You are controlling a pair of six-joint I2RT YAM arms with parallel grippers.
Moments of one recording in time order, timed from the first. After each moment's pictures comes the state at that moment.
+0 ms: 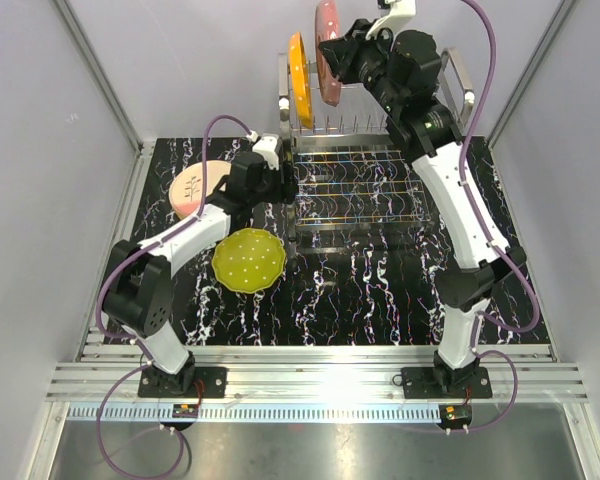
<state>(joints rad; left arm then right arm) -0.46 1.68 1.22 0.02 0.04 -0.24 0.50 1.91 2.43 -0.33 -0.02 0.29</state>
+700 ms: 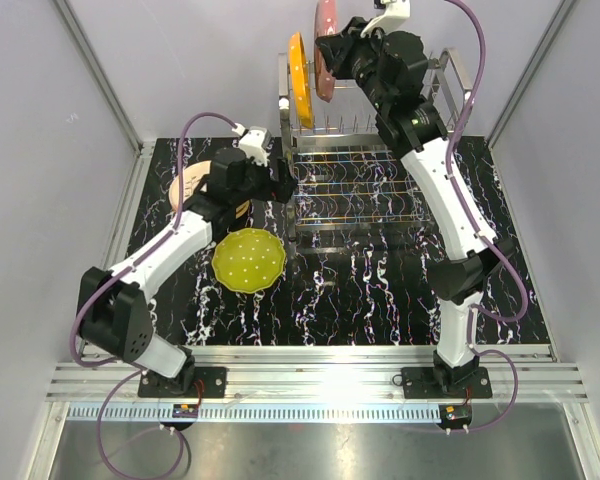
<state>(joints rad) -0.44 1.51 1.20 -0.05 0.12 -0.22 0.50 1.99 2.46 -0.25 0.04 0.34</state>
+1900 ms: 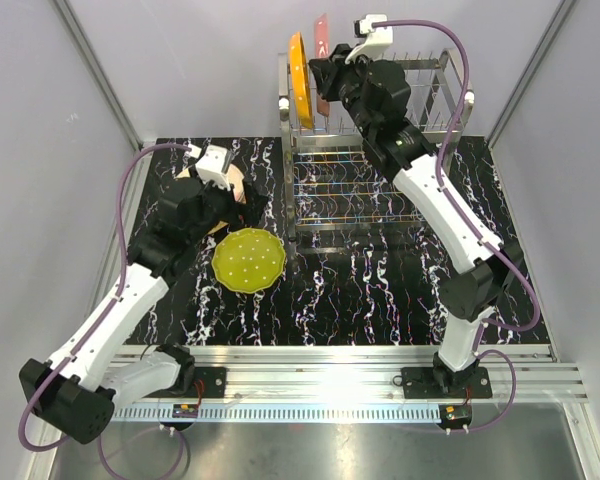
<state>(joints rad) -0.44 1.06 1.04 -0.21 0.05 -0.16 0.57 1.85 2.10 -0.04 0.14 0.24</state>
